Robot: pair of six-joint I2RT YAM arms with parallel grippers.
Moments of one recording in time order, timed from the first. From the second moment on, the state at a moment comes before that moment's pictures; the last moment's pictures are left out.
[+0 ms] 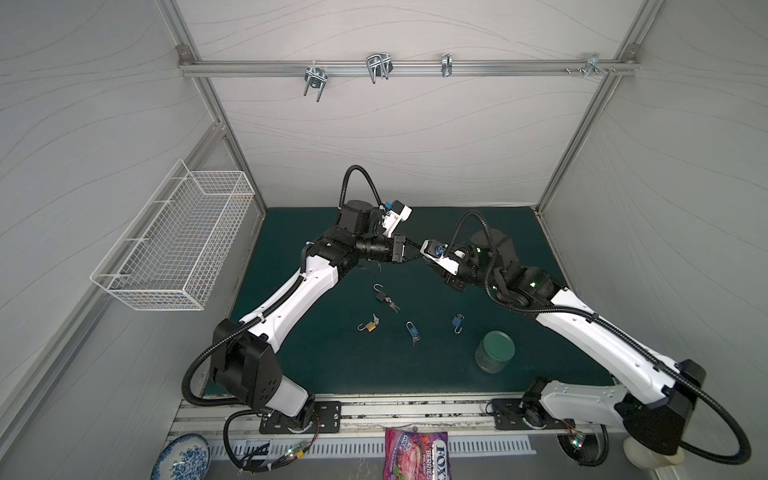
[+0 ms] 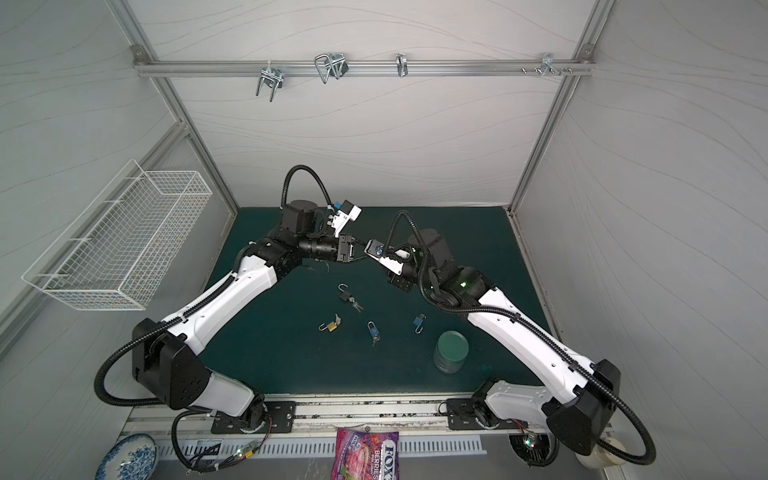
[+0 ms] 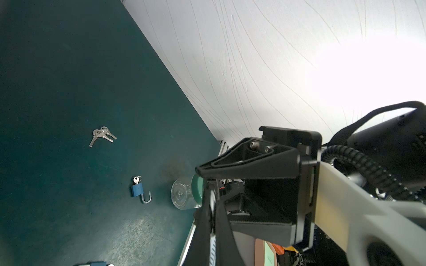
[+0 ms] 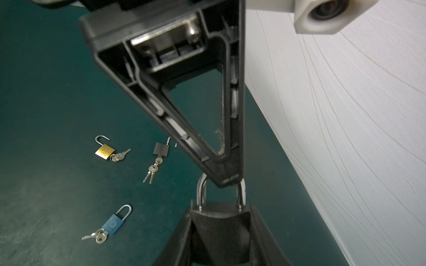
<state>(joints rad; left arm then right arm) -0.46 1.49 1.34 -0.34 0.95 -0.53 0.79 1.20 1.19 -0.48 -0.06 -0.58</state>
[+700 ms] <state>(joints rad) -0.35 1.44 1.40 -0.62 0.39 -0.38 0.40 1.48 1.20 -0.60 -0.15 -0.32</state>
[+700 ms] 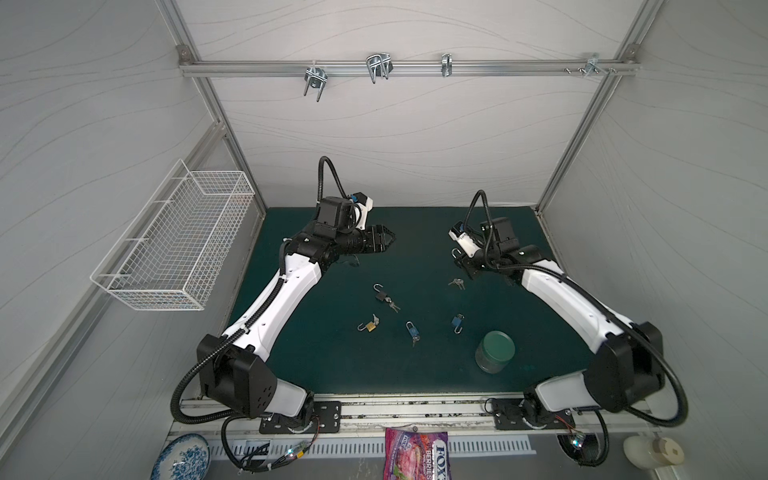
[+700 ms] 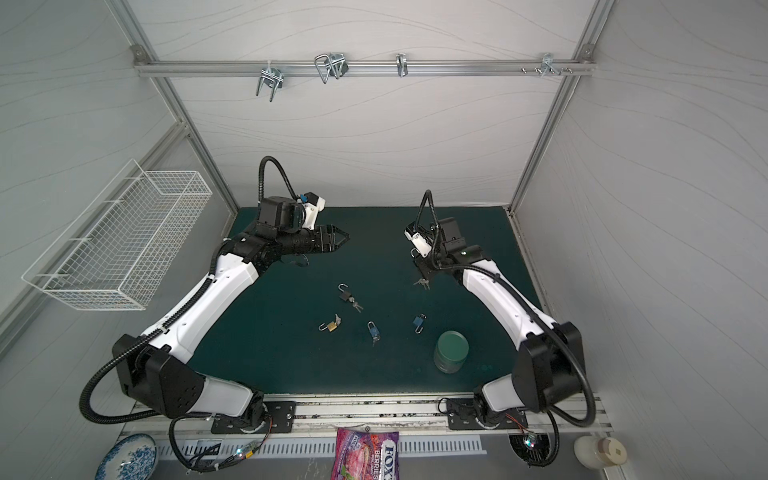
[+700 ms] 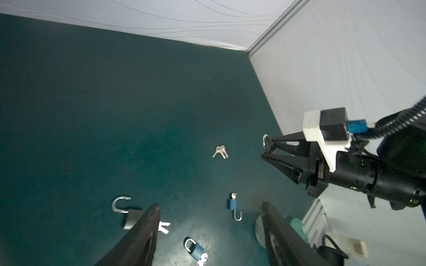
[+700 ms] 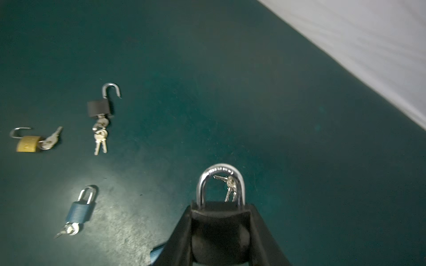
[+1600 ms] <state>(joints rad) -0.44 1.59 1.45 -0.73 0.27 -0.33 0.30 2.18 1.70 -0.75 -0.11 -0.44</state>
